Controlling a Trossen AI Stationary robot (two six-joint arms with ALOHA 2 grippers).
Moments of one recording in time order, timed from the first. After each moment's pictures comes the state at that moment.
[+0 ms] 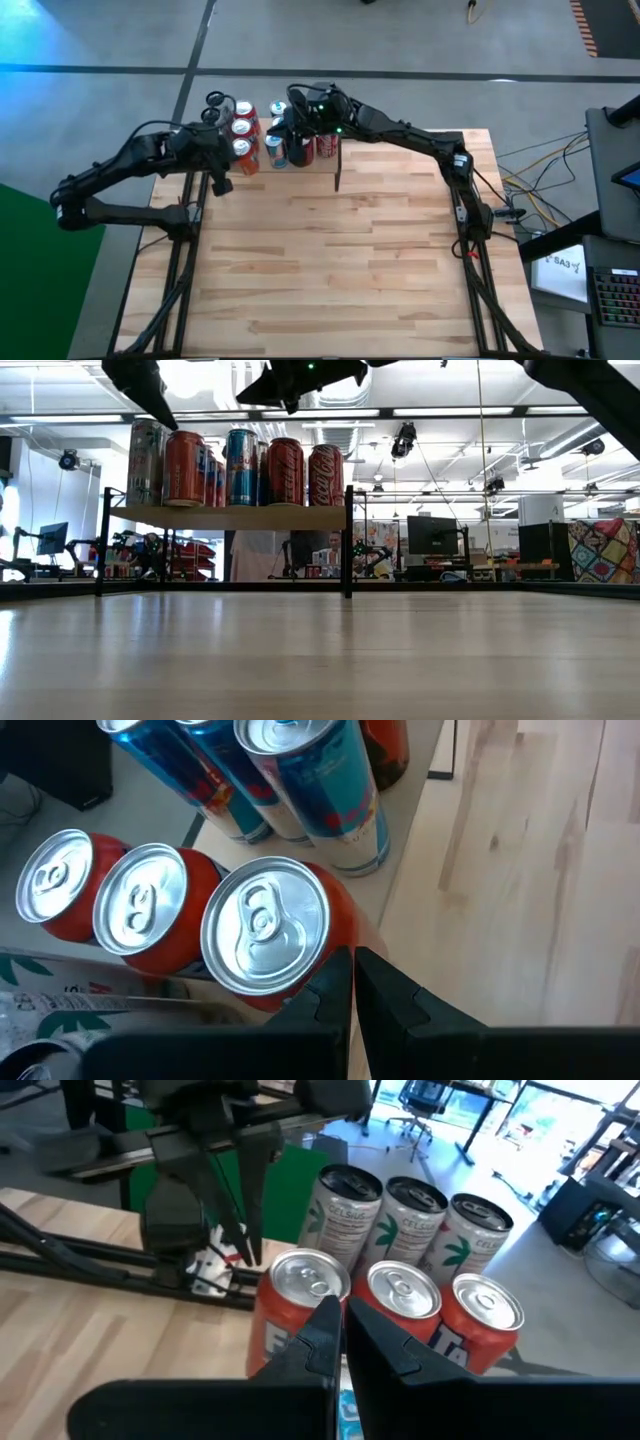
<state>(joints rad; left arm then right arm) 0.37 0.93 1.19 -1.09 -0.25 0.23 -0.34 2.11 2.21 -0.37 -0.30 -0.34</state>
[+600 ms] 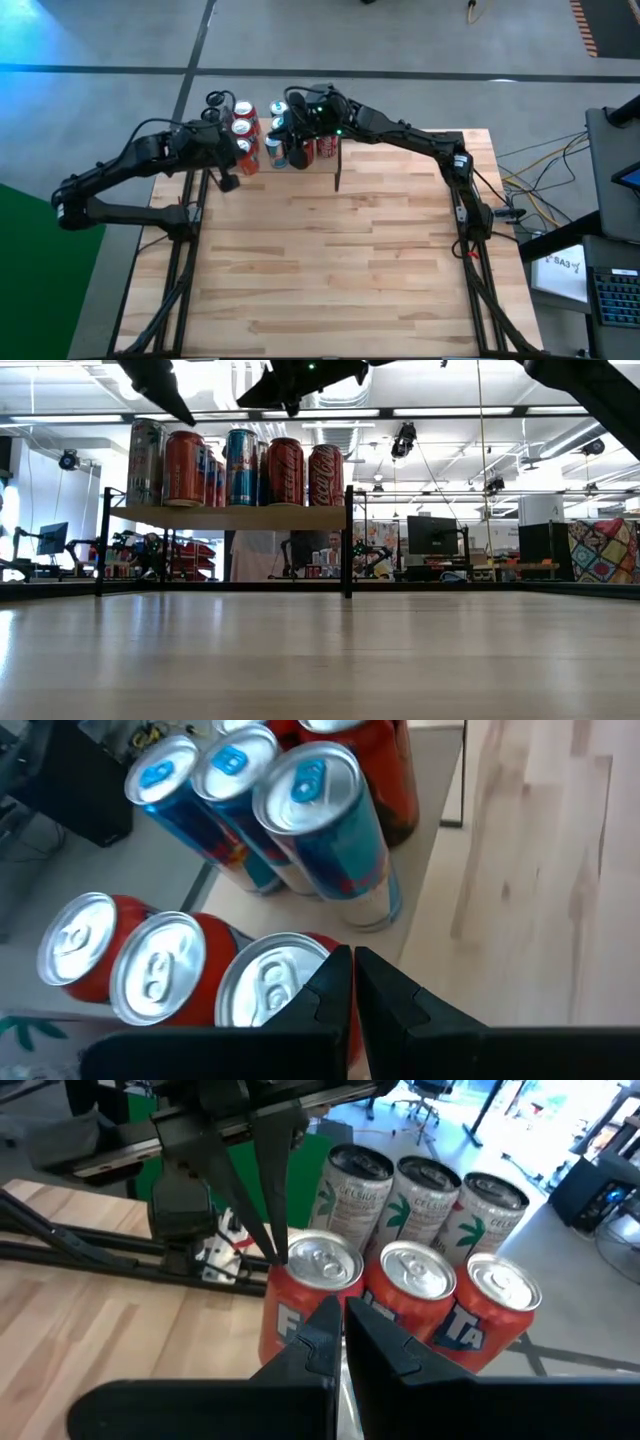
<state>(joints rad) 0.37 0.95 1.17 -0.95 -0.25 0.26 -0.33 2.11 2.21 -0.41 -0.29 -0.32</state>
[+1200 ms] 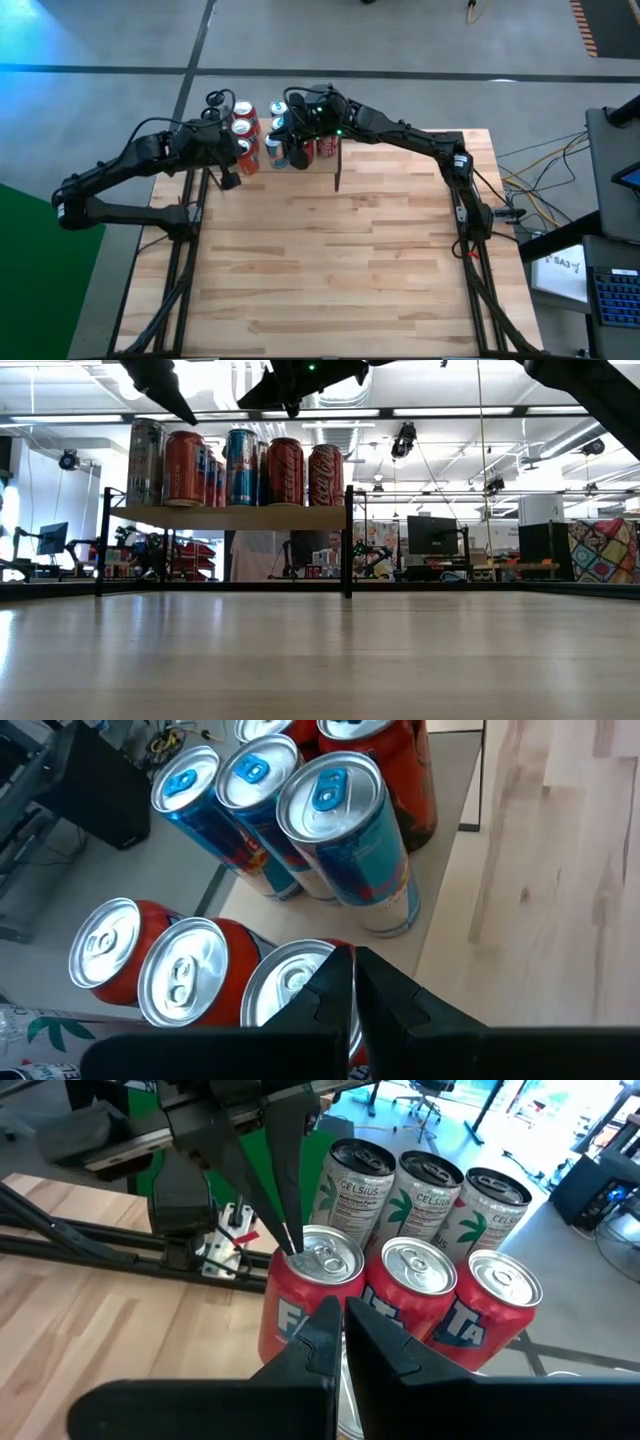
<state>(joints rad) 0.38 0.95 1.17 -0.93 -0.28 0.28 -0.33 2.11 2.21 -0.42 -0.29 -0.33</state>
